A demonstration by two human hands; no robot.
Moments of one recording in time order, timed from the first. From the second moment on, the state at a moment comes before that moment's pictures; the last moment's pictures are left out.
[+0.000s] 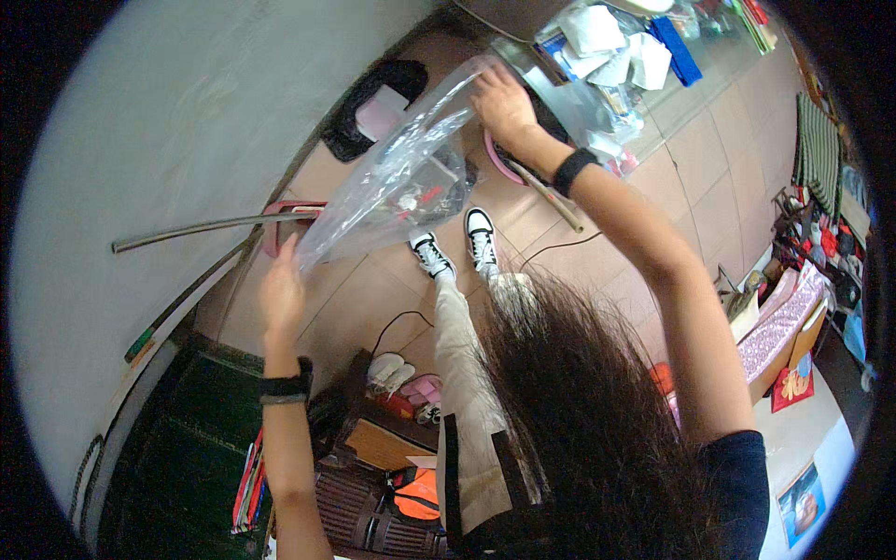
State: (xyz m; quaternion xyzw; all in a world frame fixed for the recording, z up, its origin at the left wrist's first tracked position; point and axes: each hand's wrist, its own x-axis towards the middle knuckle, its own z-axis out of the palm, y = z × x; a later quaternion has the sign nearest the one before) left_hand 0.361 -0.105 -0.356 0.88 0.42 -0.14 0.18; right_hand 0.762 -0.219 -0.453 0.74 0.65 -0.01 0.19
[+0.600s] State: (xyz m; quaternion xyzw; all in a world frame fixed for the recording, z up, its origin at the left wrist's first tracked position) left_hand 0.440 -0.083 -0.431 0.83 0.34 -0.45 0.04; right_hand 0.701 -0.294 -0.450 0.46 0.79 -0.39 0.05
